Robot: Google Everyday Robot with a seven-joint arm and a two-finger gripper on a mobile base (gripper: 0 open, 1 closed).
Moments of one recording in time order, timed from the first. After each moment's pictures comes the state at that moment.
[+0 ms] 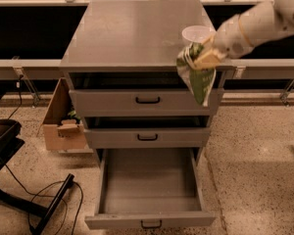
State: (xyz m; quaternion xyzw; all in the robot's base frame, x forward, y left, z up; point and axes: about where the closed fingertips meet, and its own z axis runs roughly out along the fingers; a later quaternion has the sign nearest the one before) arm 0.650 -0.149 0.896 -0.60 0.70 0.15 0.36
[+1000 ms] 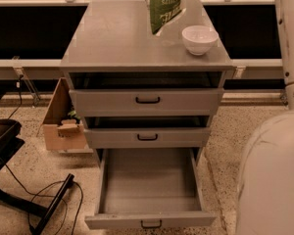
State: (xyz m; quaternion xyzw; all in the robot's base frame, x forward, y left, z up) arm 0.745 -0.047 1.079 -0.47 0.71 0.17 0.49
